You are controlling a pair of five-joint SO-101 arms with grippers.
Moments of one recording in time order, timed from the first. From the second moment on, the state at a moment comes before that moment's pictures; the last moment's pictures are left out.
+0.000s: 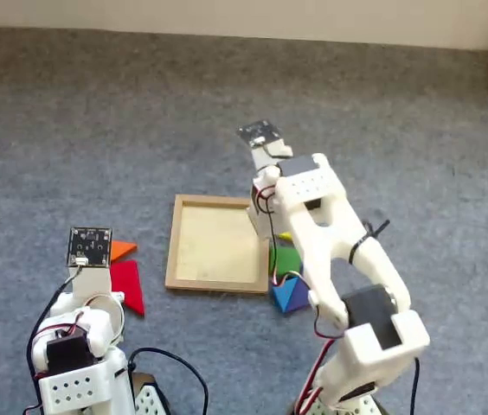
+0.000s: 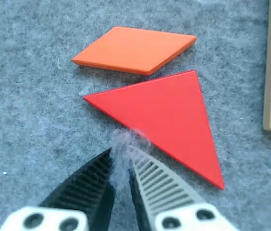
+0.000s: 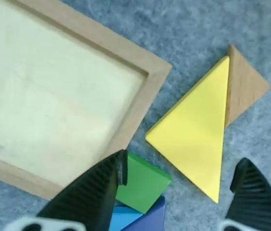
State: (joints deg) left arm -21.1 -101.7 96.0 75.9 -9.5; right arm -25.6 8.0 13.4 67.8 10.8
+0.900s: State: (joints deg) left arm -21.1 -101.7 96.0 75.9 -9.5; right arm -22.9 20.3 8.5 64.7 14.3
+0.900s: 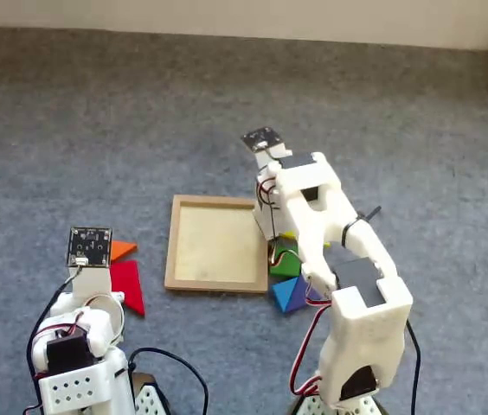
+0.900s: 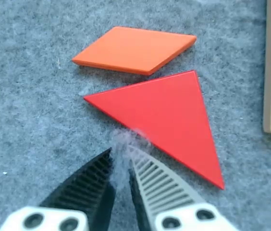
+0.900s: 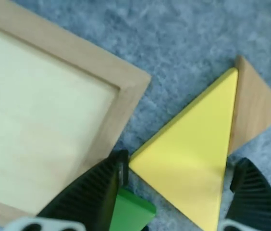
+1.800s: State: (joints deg) left arm -21.1 -101.7 96.0 75.9 -9.5; right arm -20.7 20.3 8.5 62.6 14.4
